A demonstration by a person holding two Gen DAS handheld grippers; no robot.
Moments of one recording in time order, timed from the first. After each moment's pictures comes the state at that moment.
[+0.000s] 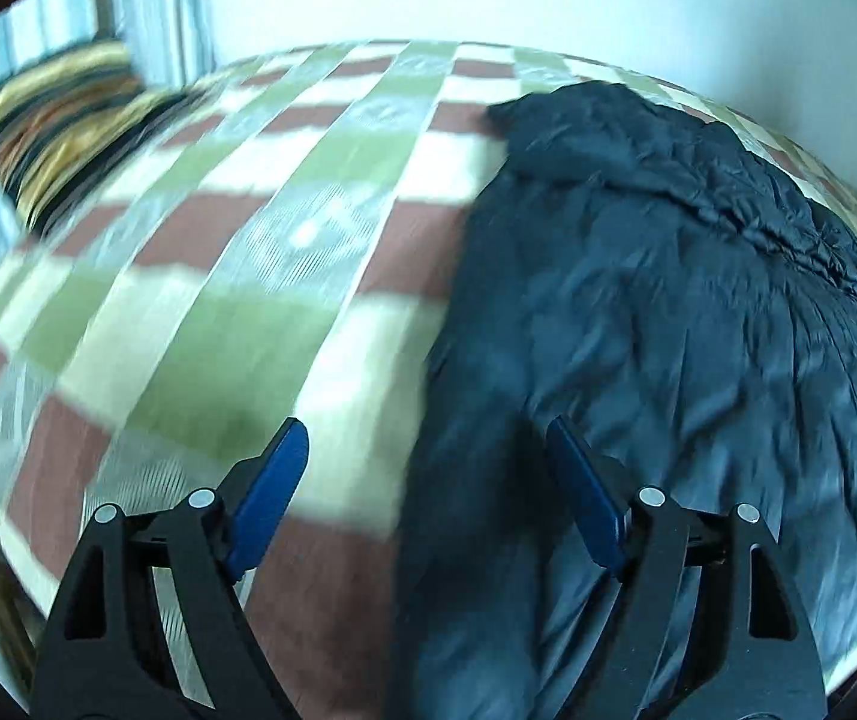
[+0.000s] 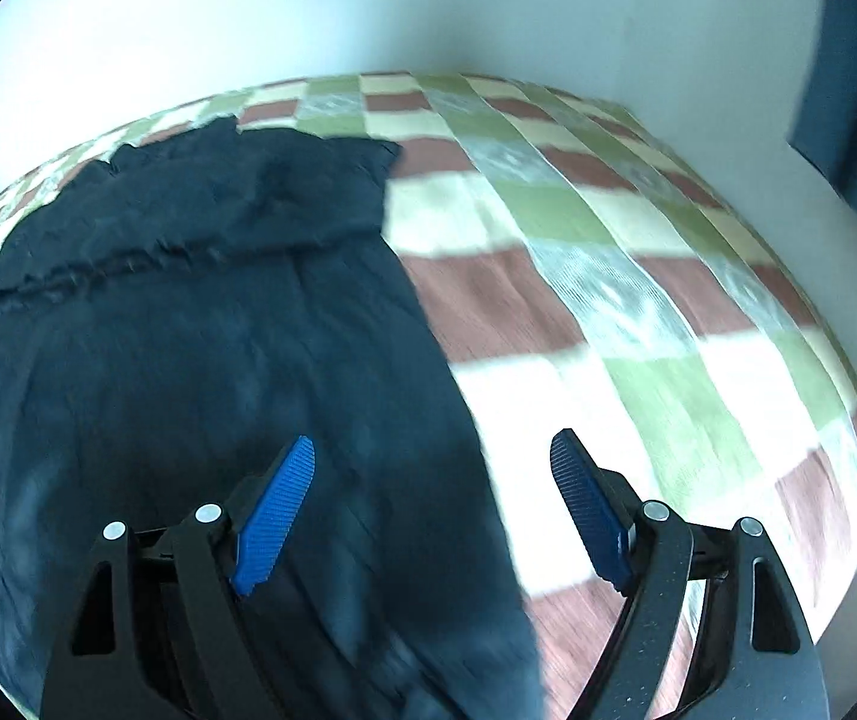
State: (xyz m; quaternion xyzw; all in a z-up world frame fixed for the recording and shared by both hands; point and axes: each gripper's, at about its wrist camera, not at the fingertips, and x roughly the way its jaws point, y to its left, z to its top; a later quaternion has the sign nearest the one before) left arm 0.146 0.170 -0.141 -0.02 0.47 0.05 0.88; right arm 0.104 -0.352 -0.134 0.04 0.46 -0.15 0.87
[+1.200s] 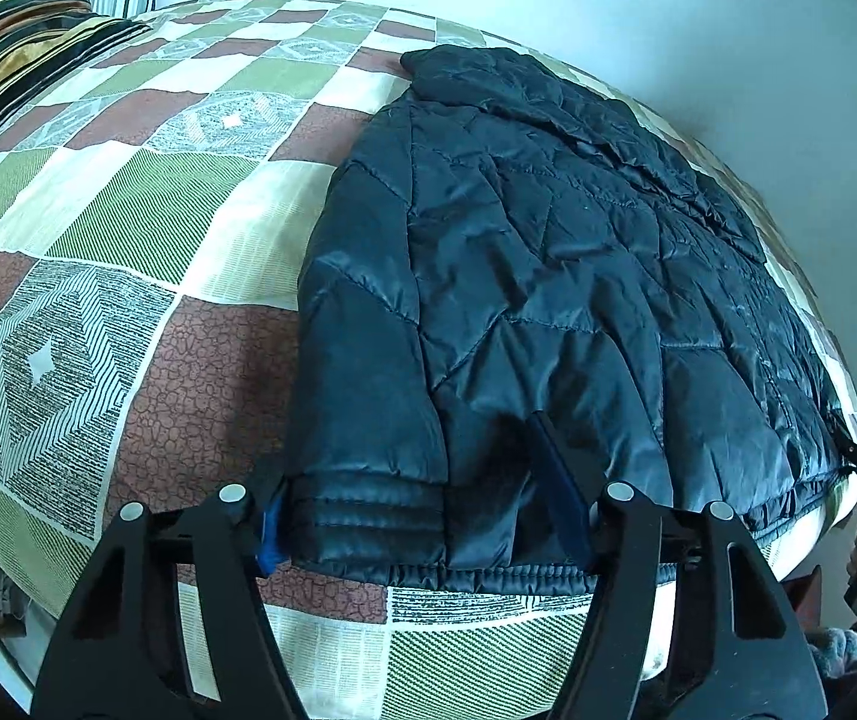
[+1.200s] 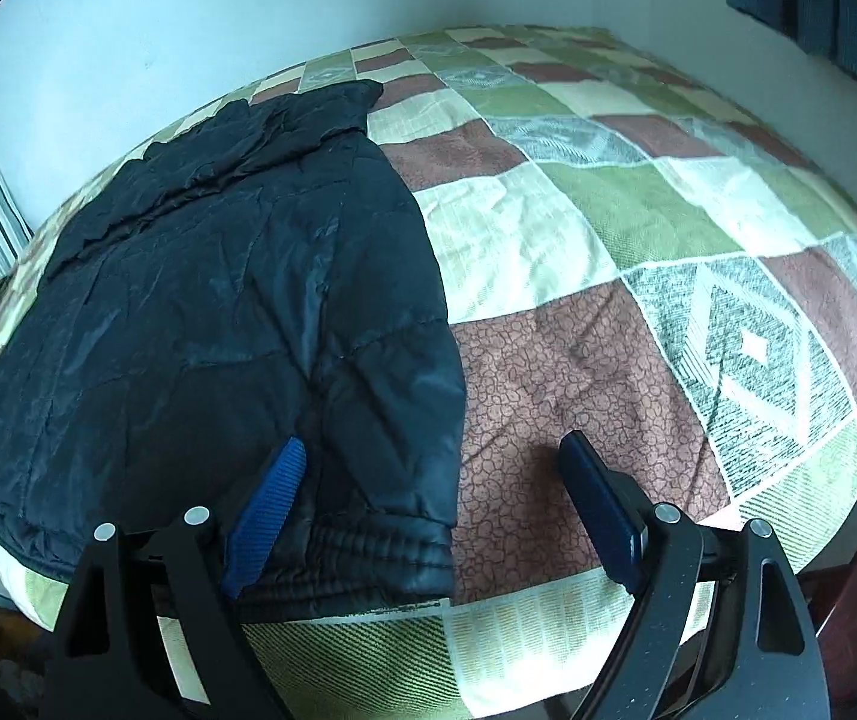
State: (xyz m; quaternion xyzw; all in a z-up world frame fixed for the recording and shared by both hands) left arm 0.084 0.159 -0.161 -0.10 0.48 -0.08 0.87; right arm 0.004 -0.371 -0.155 0.15 0.47 -0.10 0.86
